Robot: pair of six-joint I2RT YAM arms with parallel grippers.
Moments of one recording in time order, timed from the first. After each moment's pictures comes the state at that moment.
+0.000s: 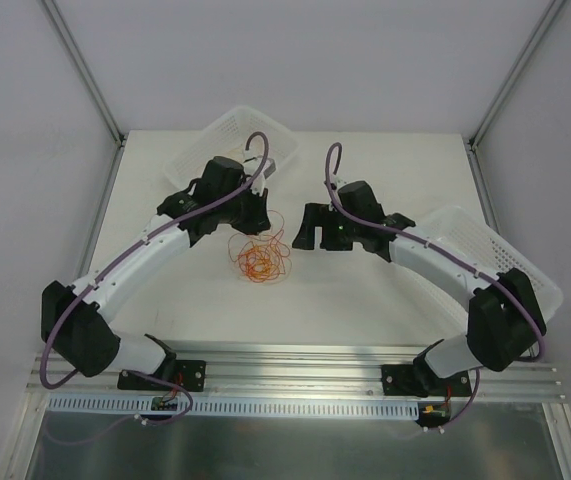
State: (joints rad) left arm -0.58 1.39 1.24 -0.57 0.22 -0.15; right arm 0.63 1.46 1.05 -0.34 -0.25 0.54
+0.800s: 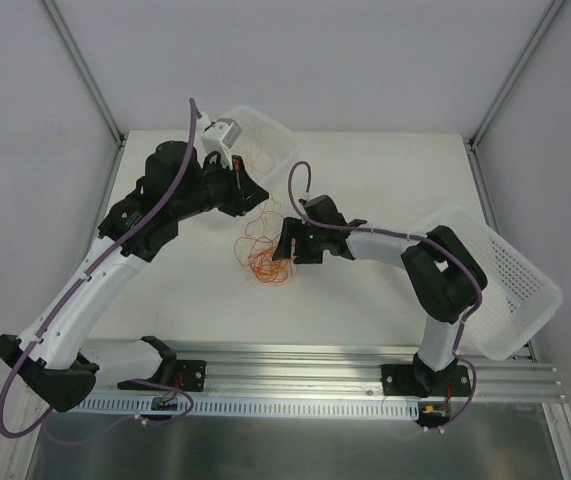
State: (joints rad) left arm -0.60 1.16 1.42 -0.58 0.23 -0.38; right arm 0.70 1.83 1.08 -0.09 -0.28 0.71
